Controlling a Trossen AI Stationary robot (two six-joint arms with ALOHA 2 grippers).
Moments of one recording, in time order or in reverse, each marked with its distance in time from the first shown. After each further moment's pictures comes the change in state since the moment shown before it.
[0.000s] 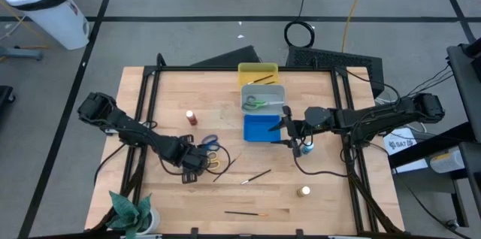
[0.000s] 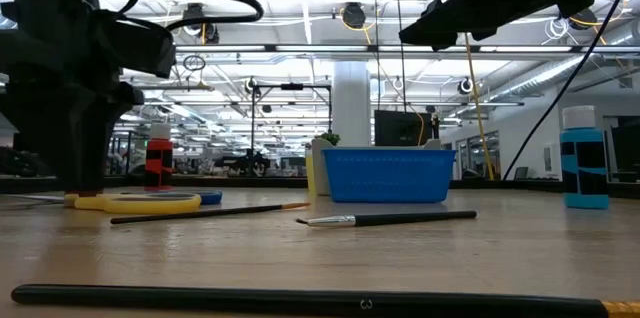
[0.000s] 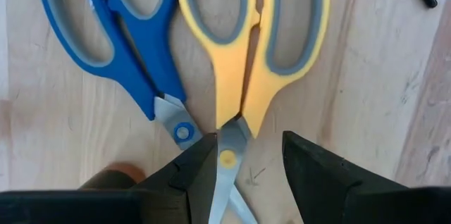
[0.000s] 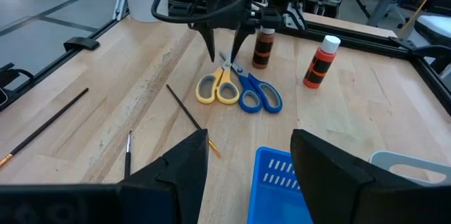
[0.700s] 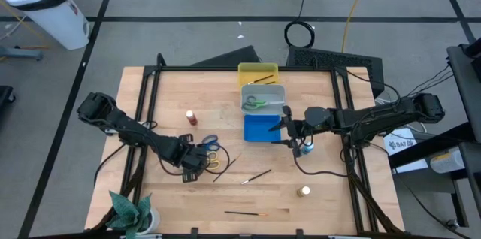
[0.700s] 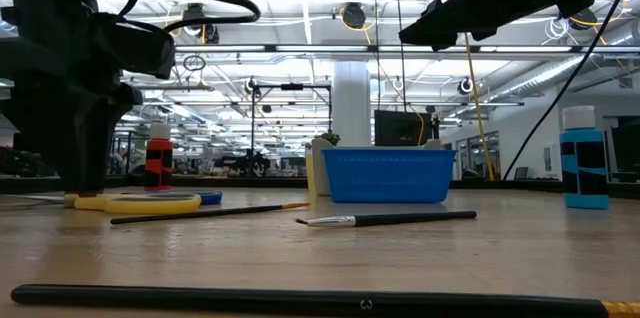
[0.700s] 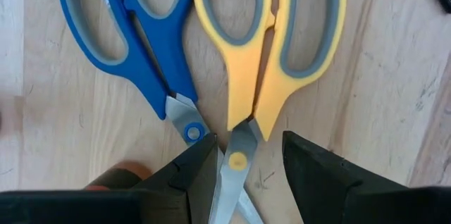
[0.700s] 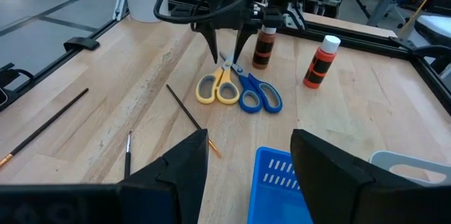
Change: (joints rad) left arm 0.000 0.009 -0.024 0.014 -0.027 -0.023; right arm 0.000 0.000 0.000 0.000 0.000 0.000
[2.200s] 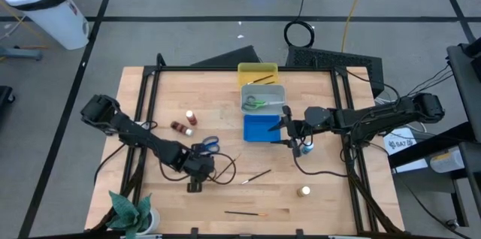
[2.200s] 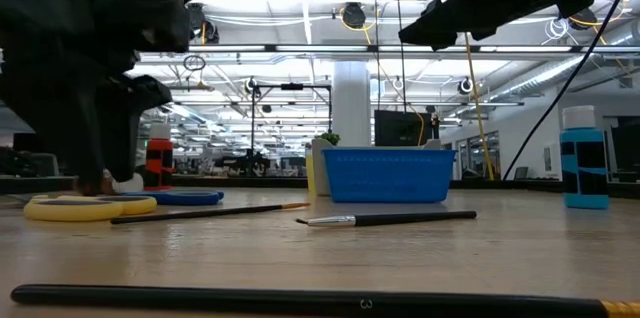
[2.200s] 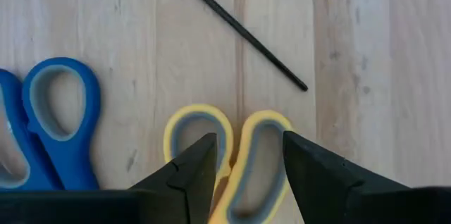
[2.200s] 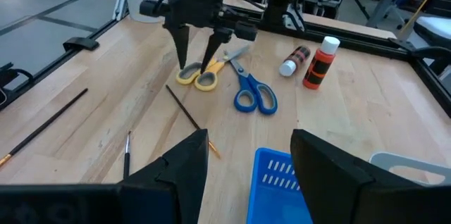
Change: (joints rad) left arm -0.041 0.013 0.051 0.204 0.029 0.150; right arm 0.000 0.000 0.001 0.001 0.000 -0.004
